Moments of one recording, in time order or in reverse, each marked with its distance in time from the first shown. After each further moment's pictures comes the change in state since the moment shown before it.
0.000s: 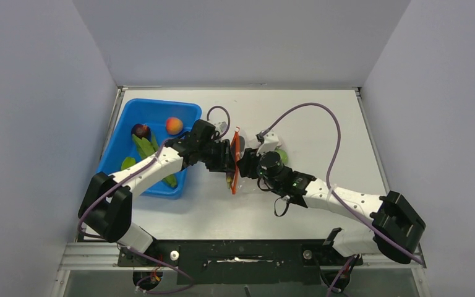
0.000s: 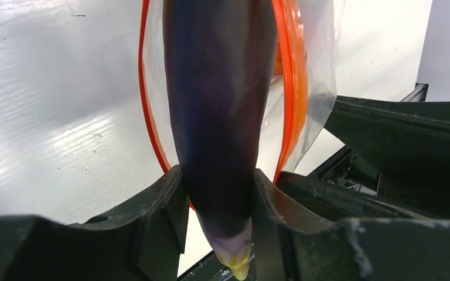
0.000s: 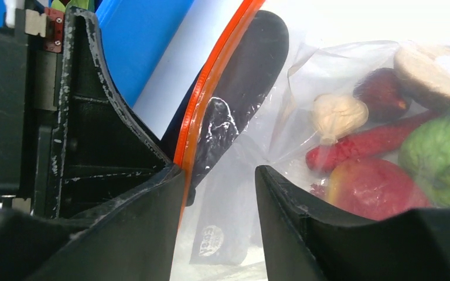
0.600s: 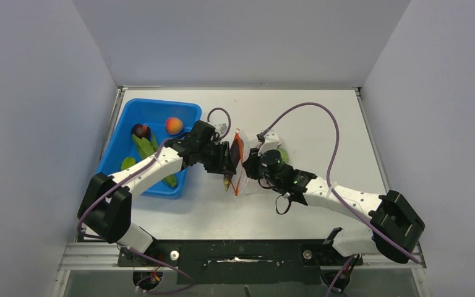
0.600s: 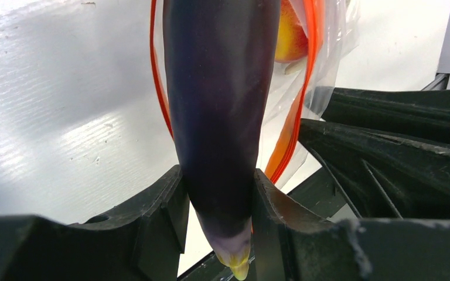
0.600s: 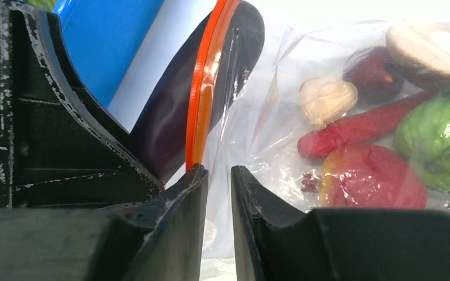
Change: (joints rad) left arm 0.000 -0.008 0.000 -0.036 -0.011 0.036; right arm -0.043 0.017 0.011 -0.064 -0.042 0.009
